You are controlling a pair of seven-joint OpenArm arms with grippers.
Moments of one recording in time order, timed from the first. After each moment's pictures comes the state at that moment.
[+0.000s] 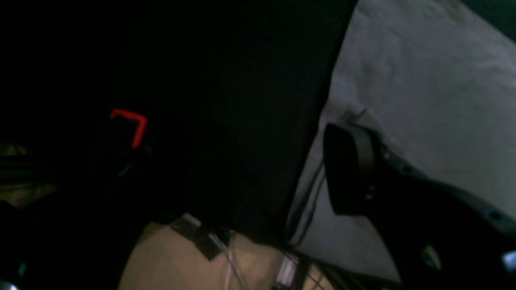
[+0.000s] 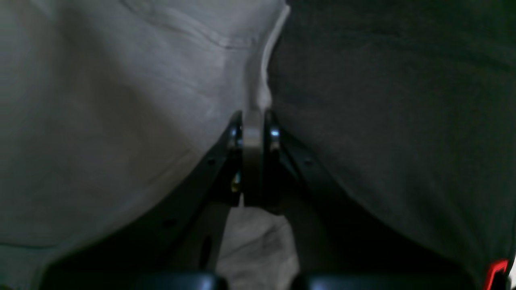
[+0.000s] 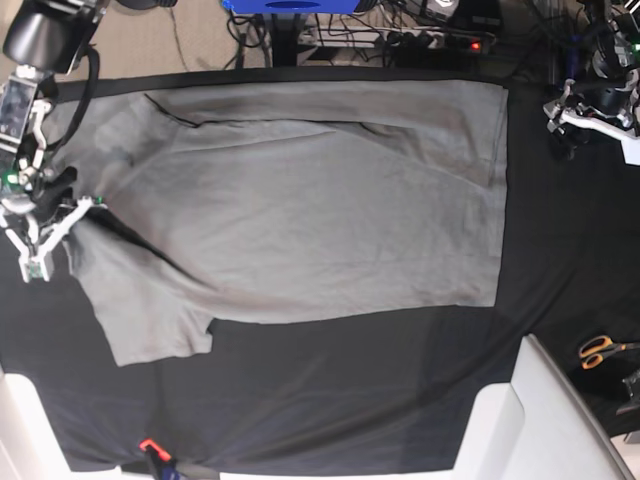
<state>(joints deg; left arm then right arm) 27.9 -11.0 -42.2 97.5 -31.7 -17.9 39.8 -2.1 6.7 28.0 82.0 -5.4 26.8 -40.6</state>
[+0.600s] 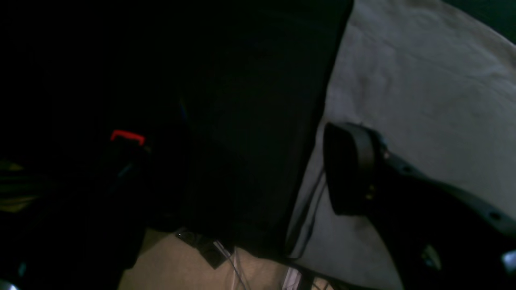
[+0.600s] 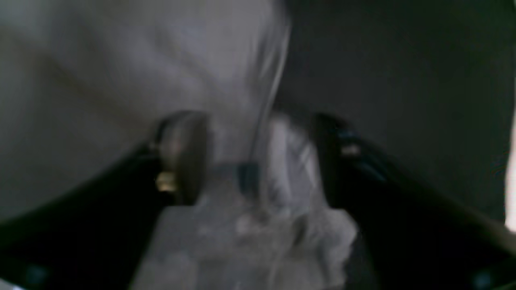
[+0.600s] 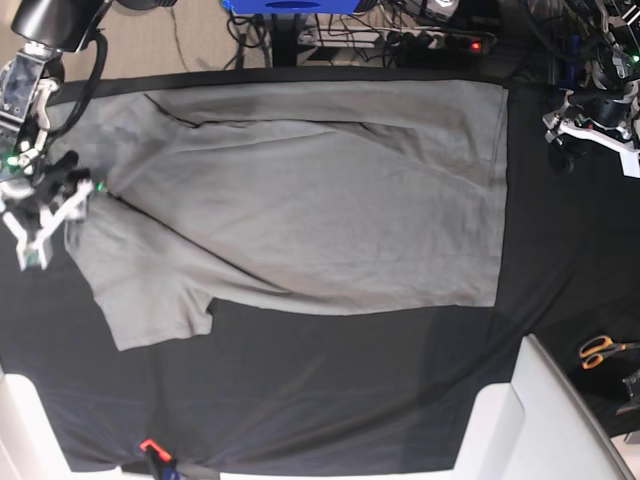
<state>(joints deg) 26.1 -10.9 -42.3 97.4 -29.8 -17.9 39.8 -3.9 4.4 28.3 90.3 -5.6 26.7 -45.3</state>
